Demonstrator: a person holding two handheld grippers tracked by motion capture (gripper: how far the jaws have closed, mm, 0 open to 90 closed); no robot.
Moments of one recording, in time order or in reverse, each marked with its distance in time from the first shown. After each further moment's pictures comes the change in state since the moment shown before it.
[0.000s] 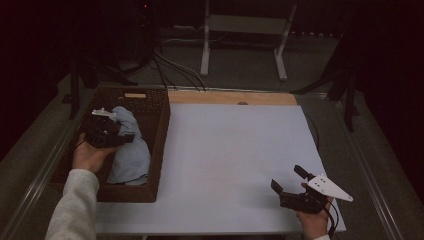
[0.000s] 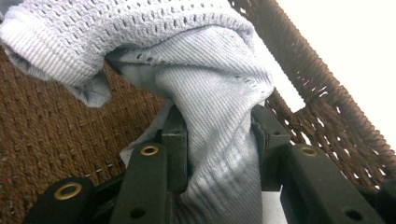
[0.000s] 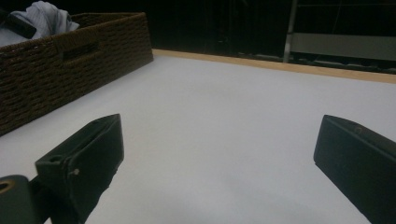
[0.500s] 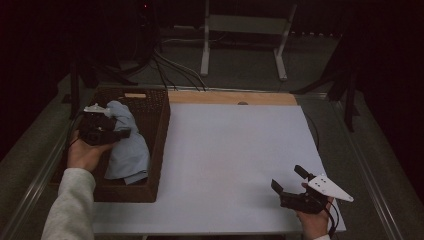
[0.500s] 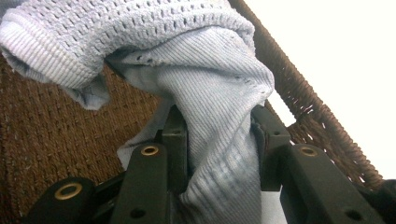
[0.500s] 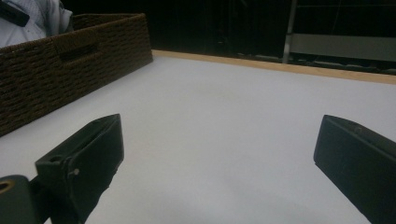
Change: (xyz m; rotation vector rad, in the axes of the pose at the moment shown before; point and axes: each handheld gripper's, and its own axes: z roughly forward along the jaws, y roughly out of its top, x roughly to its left) left arm 0.001 0.005 -0.017 -0.060 0.010 0.001; right arm 0.000 0.000 -0.001 -0.002 -0.001 0.002
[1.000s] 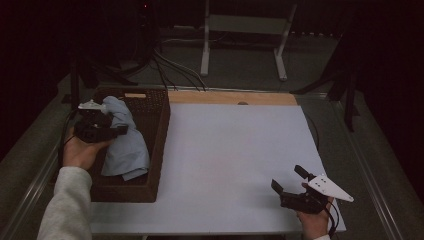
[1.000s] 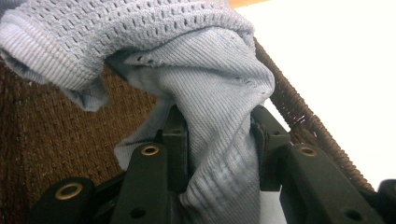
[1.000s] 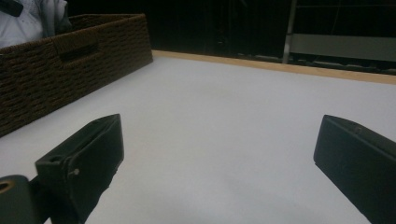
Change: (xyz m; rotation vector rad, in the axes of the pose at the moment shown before) left arm -0.001 0.007 -0.013 -0.030 0.011 0.011; right arm 0.000 0.000 0.000 -0.001 0.000 0.001
